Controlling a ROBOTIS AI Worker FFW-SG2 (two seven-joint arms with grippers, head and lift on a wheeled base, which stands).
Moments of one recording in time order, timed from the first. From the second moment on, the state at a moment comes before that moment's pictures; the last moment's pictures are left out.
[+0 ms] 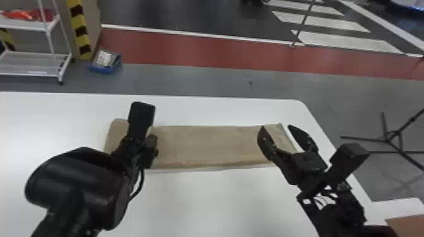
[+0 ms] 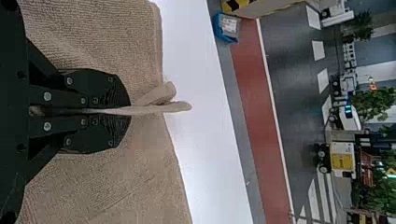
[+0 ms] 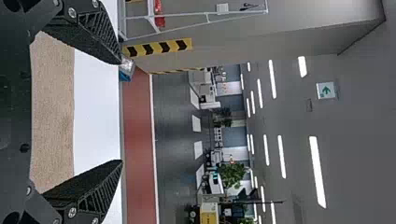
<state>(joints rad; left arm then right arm) -0.19 0.00 -0.41 -1.65 0.10 0.83 0.23 0.38 -0.19 -0.18 -1.99 -0.33 0.08 0.22</state>
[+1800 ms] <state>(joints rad) 0.24 0.06 0.02 -1.91 0.09 0.37 0.10 -0.12 -0.01 0.35 -1.42 -0.08 0.23 0.08</state>
